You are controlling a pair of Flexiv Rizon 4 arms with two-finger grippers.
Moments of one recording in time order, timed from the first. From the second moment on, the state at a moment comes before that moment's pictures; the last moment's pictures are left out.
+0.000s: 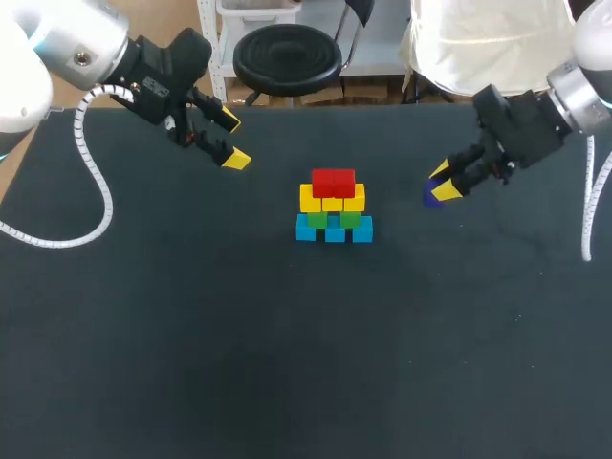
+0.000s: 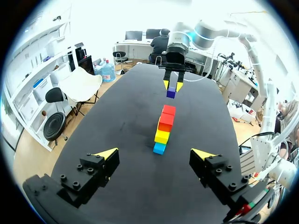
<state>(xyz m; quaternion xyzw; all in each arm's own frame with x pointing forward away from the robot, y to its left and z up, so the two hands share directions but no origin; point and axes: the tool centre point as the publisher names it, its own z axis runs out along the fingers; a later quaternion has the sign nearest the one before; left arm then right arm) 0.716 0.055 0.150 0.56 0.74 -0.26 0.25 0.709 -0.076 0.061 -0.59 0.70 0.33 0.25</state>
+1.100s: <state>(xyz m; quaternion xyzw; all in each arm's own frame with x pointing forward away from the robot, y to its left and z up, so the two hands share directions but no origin) 0.716 0.055 0.150 0.56 0.74 -0.26 0.25 0.671 -0.024 0.164 -0.64 0.69 0.18 0.27</state>
